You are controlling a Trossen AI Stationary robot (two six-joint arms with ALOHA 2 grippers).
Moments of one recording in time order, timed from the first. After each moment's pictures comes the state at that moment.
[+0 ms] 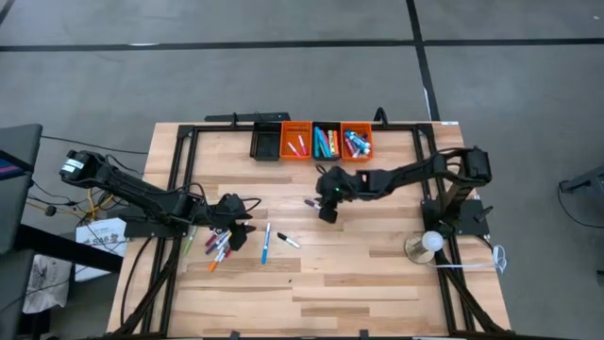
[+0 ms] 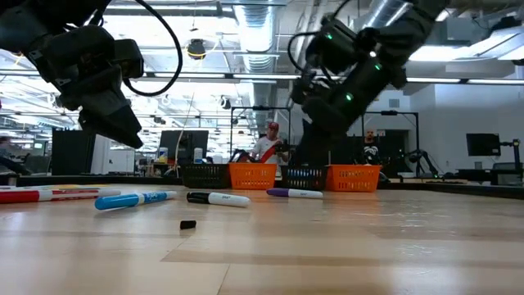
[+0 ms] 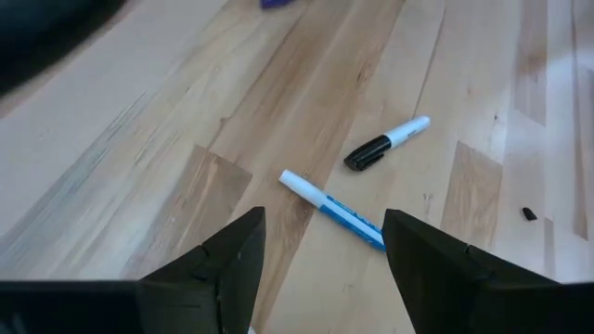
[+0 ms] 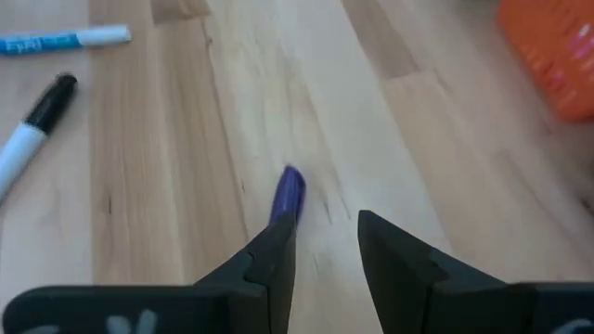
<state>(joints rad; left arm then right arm) -0.31 1.05 0.38 -0.10 -0.31 -0.64 -0.10 1.72 0.85 0.05 0.08 0.06</state>
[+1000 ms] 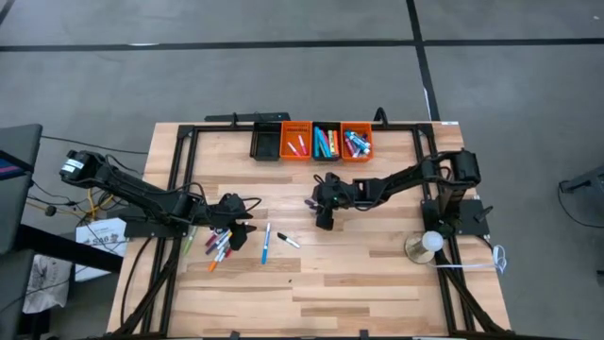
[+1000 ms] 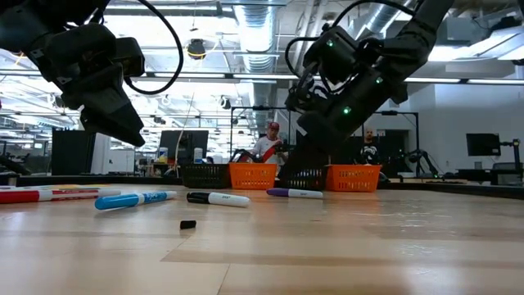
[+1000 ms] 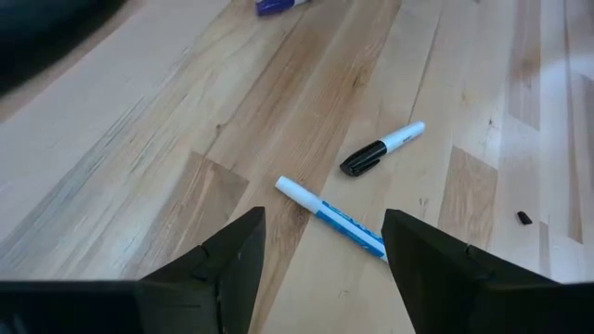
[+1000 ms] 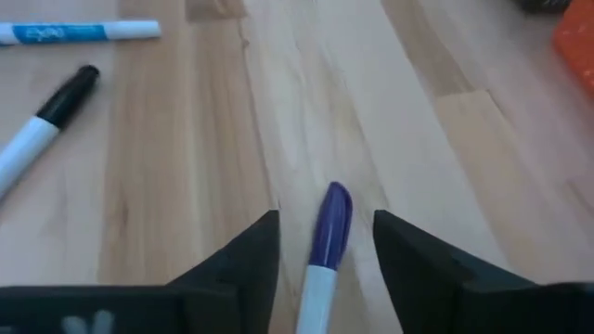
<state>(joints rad) -0.31 1.05 0.38 -0.09 -0.31 -0.63 -0.05 1.82 0.83 0.22 0.11 0.03</state>
